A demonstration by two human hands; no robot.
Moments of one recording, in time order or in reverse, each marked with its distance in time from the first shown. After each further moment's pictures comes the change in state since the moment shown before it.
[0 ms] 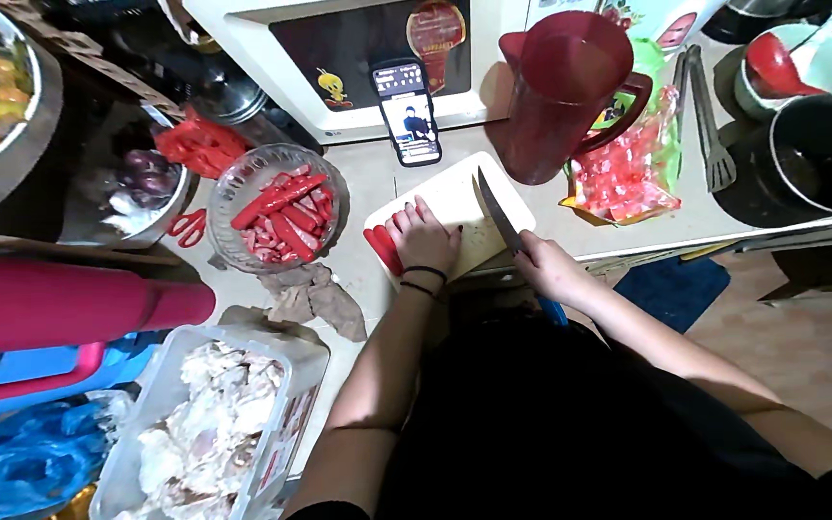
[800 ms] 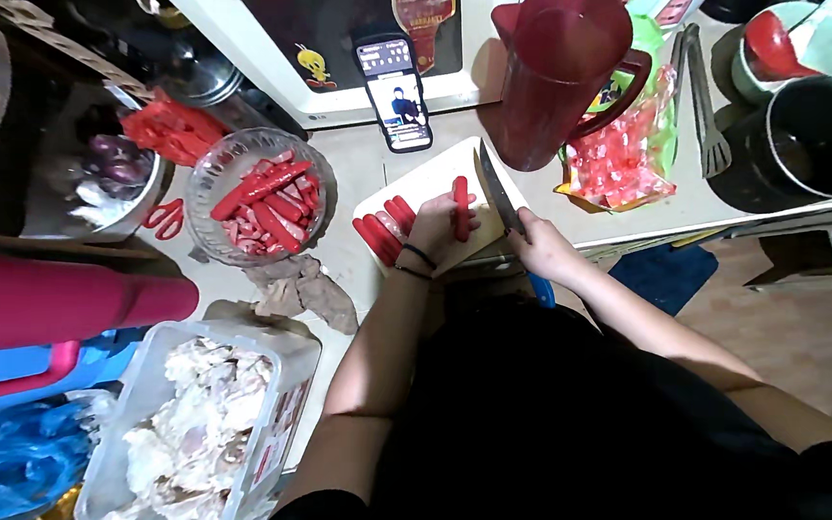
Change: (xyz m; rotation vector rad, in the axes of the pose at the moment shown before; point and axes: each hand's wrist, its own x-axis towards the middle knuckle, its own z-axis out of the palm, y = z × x) left_hand 0.009 0.020 -0.007 -1.507 -0.421 -0.211; right_hand 0.016 0.008 0.000 0.089 0.050 0.046
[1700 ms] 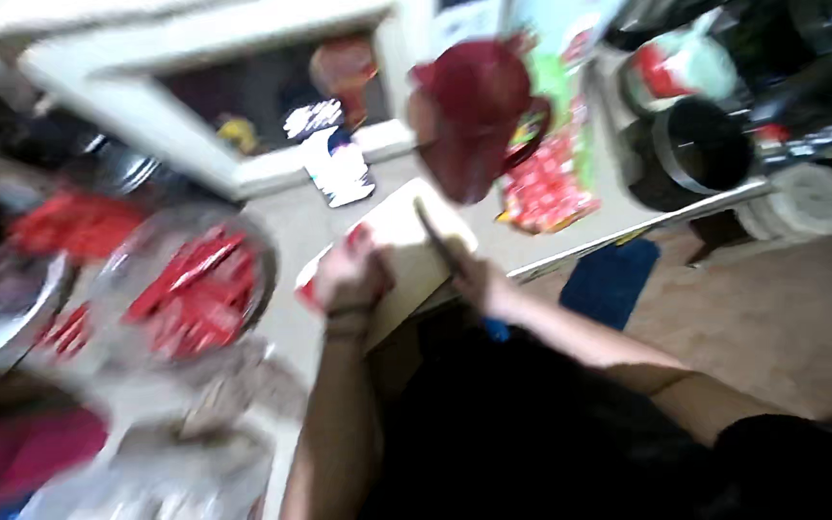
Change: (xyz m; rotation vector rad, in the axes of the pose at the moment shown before) left_hand -0.018 0.014 -0.033 1.182 0.465 0.232; right_hand -0.009 0.002 0.020 0.065 0.011 -0.032
